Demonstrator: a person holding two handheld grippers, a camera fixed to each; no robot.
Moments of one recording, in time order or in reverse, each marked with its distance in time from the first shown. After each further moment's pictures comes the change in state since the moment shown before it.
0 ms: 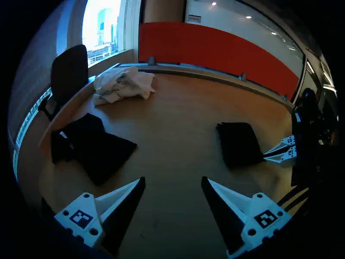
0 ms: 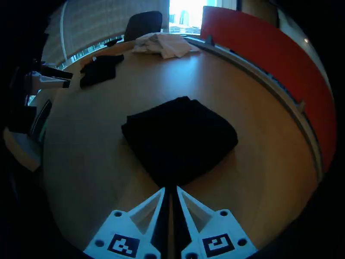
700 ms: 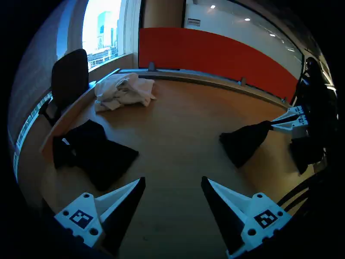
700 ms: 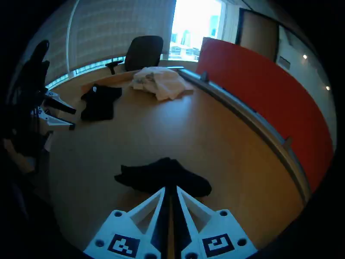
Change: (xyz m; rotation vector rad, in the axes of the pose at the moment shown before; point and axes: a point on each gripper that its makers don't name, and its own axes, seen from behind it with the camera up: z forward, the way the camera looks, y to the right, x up) left arm 0.016 -0.001 -0.007 0.001 0.035 0.007; right arm 0.117 0.029 -0.059 -0.061 0.199 -0.071
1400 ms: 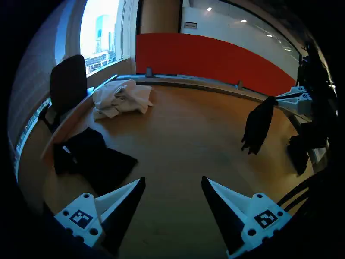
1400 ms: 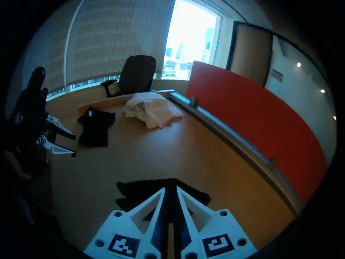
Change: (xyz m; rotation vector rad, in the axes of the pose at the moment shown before) left arm 0.017 0.006 -0.007 -0.012 0.029 0.021; right arm 0.063 0.034 -0.043 -0.057 0.110 -0.005
